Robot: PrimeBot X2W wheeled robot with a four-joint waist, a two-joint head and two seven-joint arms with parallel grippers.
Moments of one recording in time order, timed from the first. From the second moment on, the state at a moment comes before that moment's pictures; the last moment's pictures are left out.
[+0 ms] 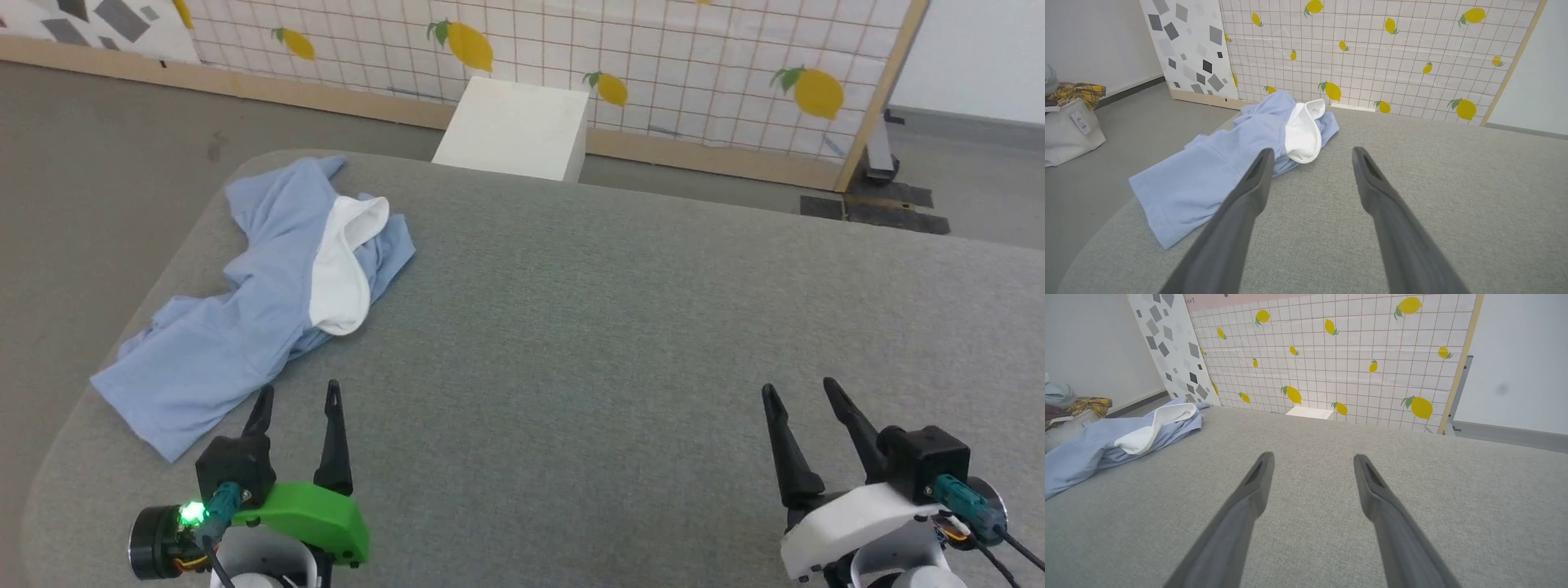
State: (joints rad) left arm 0.00 0.06 -0.01 0.07 -0.08 0.04 -0.09; right arm 0.02 -0.05 0.02 0.10 0.13 0.13 -0.09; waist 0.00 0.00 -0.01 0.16
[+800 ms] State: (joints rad) left arm 0.02 0.07 -0.01 0.09 -0.12 0.06 -0.14; right arm 0.02 -0.05 0.04 0.17 0.20 0.13 -0.14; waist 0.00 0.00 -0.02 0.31
